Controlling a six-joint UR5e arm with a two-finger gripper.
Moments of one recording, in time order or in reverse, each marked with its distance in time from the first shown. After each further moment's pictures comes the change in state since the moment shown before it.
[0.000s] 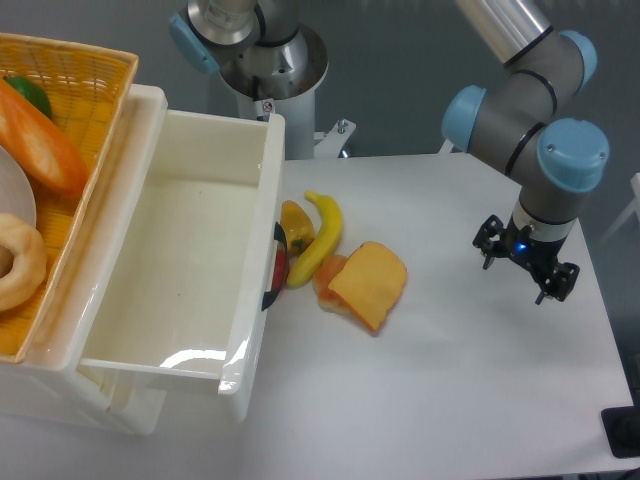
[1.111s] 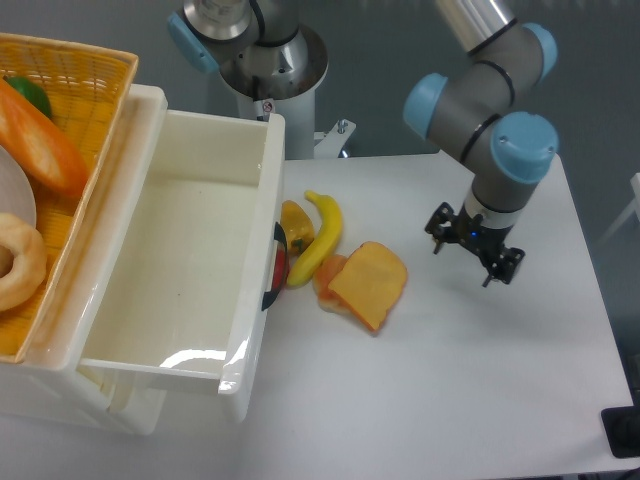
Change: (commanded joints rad) arm -0.080 0.126 -0.252 0.002 -0.046 -0.262
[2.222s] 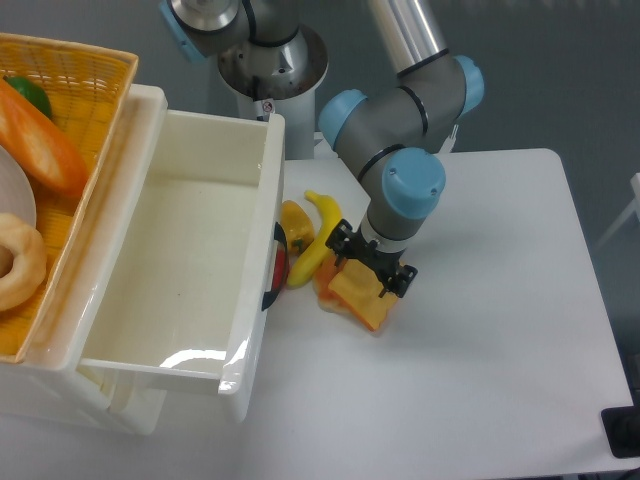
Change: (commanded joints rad) arm -0.152 0.021 -0.074 -0.067 -0.038 -0.080
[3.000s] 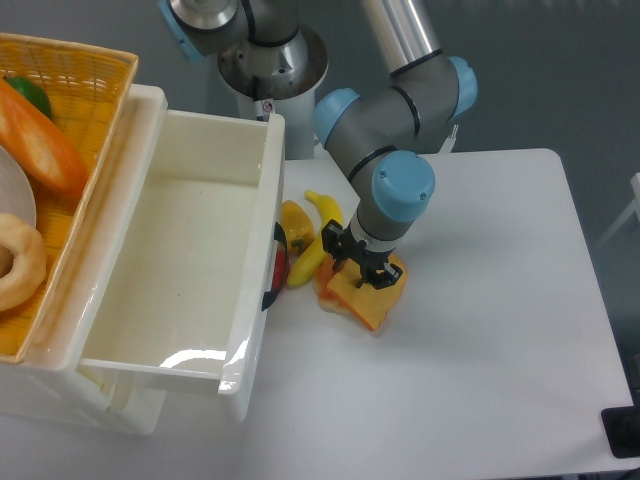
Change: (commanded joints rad) arm -0.003 -0.003 0.006 -0.005 0.005 -0.018
